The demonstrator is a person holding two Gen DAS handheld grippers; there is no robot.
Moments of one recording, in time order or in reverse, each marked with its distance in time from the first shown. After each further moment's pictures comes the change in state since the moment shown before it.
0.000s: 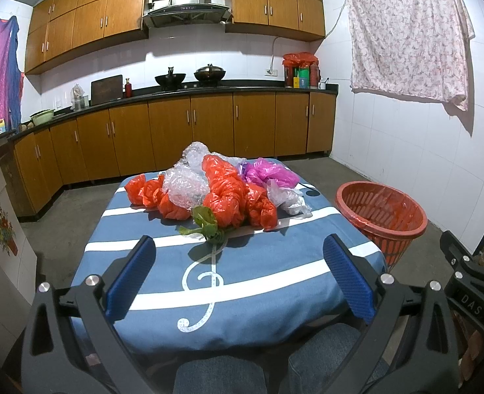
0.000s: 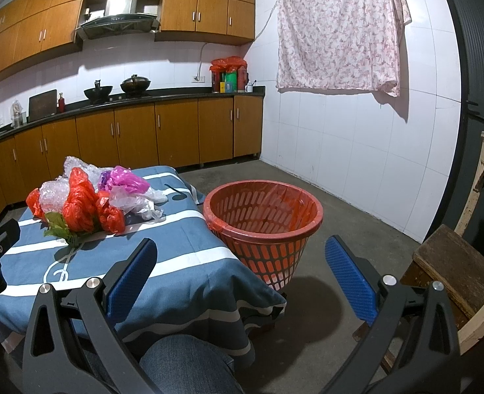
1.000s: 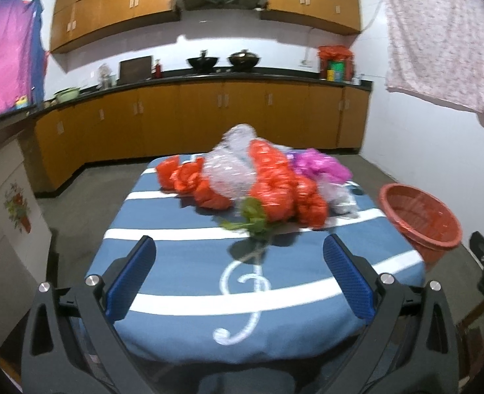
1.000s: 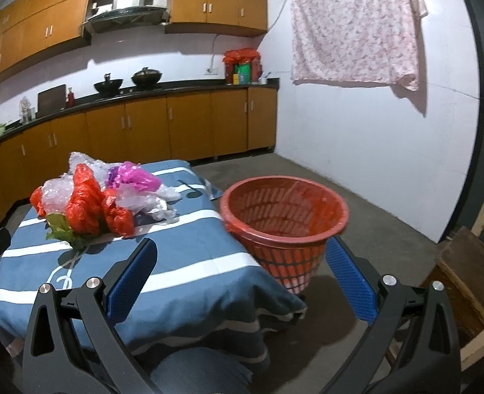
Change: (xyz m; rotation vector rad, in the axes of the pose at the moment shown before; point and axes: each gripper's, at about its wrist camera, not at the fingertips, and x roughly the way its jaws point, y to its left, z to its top) left arm 0.038 0.045 -0.015 -0.097 0.061 0.129; right arm 0.045 0.023 0.010 -0.006 0.050 0.094
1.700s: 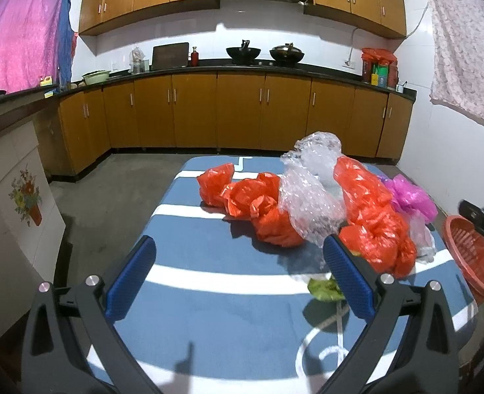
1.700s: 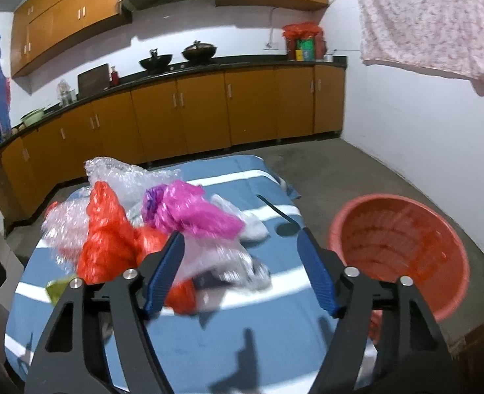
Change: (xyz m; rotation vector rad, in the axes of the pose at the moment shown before) left arm 0.109 0.080 0.048 -0.109 0.035 0.092; right arm 0.156 0.096 0.072 -0.087 0.110 0.244
